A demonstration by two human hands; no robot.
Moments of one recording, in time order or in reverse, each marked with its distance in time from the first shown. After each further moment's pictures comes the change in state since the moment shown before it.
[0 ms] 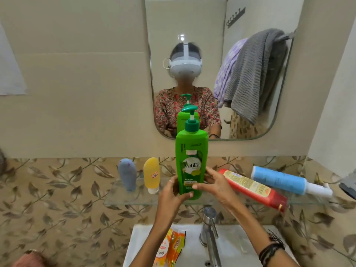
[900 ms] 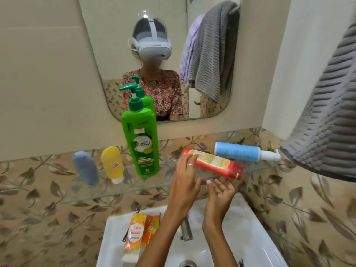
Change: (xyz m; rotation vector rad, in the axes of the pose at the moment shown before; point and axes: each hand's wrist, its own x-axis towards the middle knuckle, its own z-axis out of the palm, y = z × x) left_hand -0.022 0.032 0.103 0.509 -0.125 0.449; right_hand -0.087 0.044 0.006 0.384 1.135 0.061
